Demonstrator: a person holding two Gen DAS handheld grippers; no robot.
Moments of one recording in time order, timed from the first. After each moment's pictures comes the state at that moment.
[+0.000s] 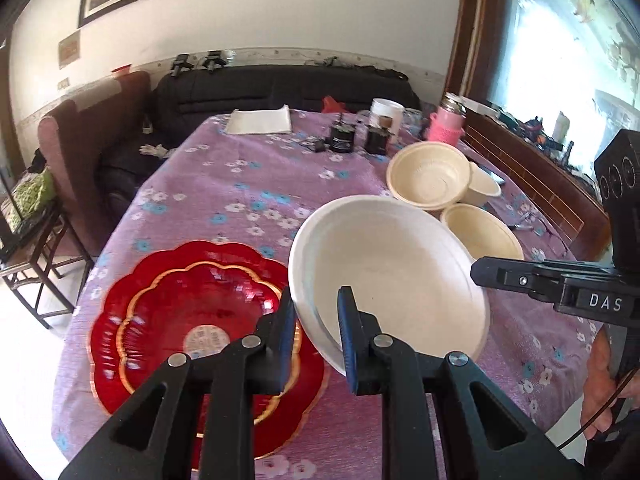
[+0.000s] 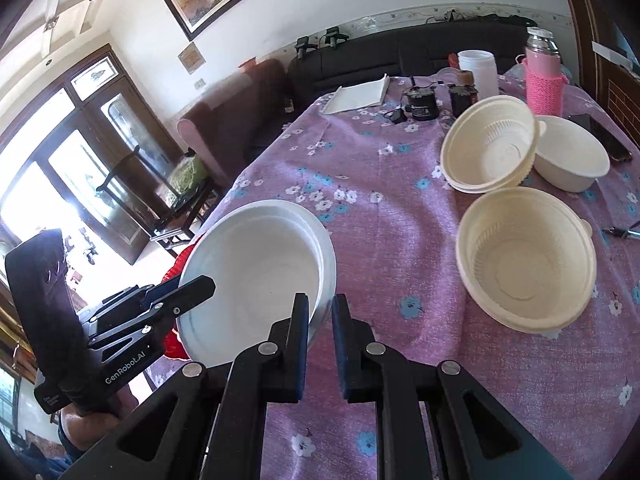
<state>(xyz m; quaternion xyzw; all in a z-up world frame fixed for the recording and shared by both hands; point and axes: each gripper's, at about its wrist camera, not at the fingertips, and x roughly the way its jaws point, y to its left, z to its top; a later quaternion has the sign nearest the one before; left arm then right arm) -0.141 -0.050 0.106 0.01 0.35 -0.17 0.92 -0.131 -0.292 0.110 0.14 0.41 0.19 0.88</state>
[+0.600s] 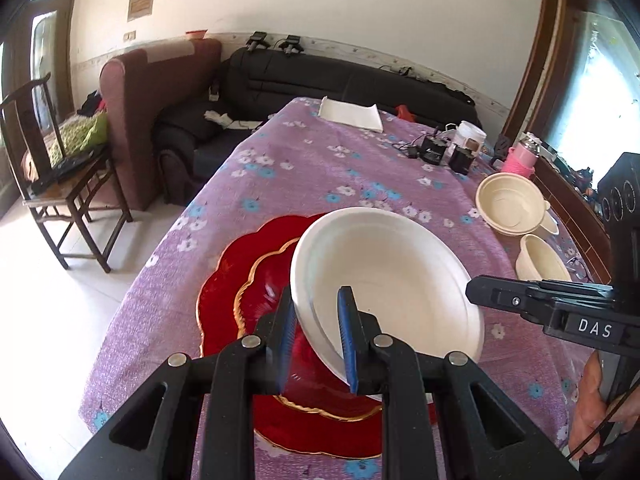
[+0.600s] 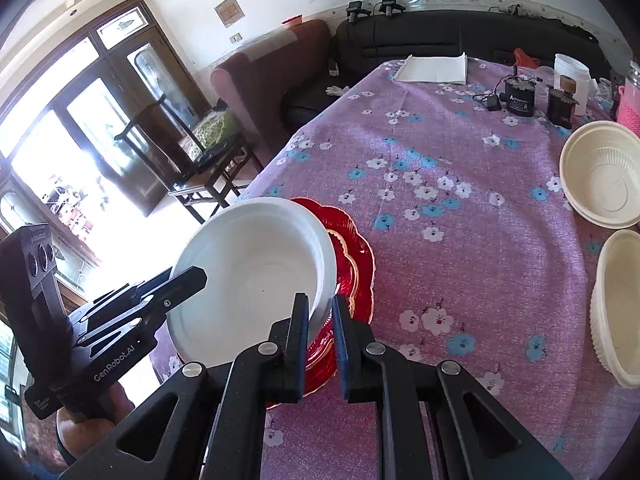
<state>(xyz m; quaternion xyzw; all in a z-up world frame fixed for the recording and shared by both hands) -0.131 0.061 0.080 -0.07 0.37 -0.08 0.92 -0.079 -0.171 0.087 0.09 0.46 0.25 0.85</state>
